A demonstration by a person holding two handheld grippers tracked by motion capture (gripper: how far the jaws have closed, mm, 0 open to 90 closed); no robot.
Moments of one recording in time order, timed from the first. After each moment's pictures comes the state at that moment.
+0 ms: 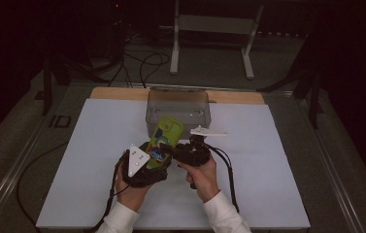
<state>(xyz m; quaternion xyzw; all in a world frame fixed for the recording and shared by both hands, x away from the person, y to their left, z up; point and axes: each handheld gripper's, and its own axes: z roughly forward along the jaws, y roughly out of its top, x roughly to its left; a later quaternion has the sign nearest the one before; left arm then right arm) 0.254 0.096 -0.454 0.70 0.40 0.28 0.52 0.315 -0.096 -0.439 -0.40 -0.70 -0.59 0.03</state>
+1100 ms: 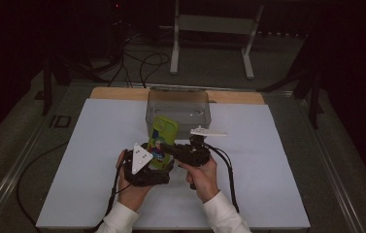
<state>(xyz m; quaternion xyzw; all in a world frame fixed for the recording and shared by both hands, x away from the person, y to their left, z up) 0.261 0.094 -0.460 0.73 0.39 0.27 0.49 0.315 -0.096 -0.440 -0.40 -0.70 -0.59 0.04</state>
